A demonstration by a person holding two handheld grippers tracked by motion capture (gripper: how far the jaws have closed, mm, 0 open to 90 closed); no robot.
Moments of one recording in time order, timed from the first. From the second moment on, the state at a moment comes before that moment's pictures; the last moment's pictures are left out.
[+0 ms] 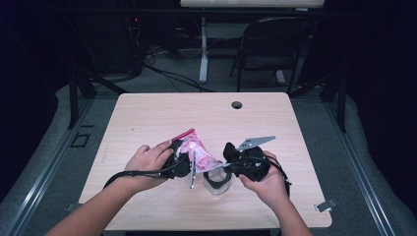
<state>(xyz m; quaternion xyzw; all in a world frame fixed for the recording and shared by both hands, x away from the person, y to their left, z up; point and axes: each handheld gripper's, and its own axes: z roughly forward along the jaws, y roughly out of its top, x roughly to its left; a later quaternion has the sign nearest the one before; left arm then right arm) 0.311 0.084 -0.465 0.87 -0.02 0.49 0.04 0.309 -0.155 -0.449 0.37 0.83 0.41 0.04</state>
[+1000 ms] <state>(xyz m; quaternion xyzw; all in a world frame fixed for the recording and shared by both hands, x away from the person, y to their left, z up) 0.310 0.072 -0.458 0.88 -0.06 0.48 -0.01 0.310 -0.158 -0.452 0.38 0.83 0.40 0.03</state>
